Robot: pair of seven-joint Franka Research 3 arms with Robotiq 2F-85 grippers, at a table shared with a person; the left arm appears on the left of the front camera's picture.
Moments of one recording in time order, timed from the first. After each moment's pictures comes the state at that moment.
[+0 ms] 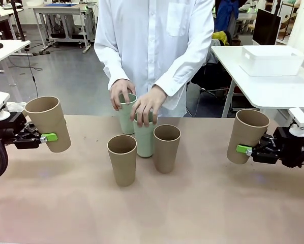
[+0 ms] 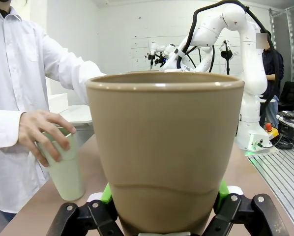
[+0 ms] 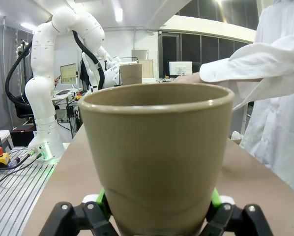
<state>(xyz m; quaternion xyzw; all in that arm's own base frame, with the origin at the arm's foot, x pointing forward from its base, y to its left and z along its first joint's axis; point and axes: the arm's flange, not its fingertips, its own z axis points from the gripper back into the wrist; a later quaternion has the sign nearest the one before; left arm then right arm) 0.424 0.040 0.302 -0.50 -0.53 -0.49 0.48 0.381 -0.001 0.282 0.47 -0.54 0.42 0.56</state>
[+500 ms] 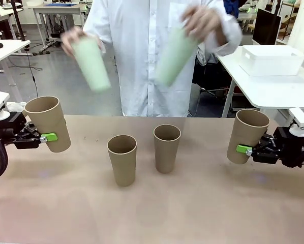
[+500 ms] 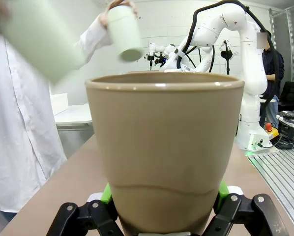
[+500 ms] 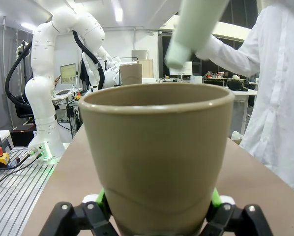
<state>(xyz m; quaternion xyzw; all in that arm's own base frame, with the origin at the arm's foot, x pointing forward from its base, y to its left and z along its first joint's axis) 0.424 0.040 0.302 -0.50 -0.53 -0.49 0.48 0.381 -0.001 0.282 0.47 -0.54 0.42 0.56</state>
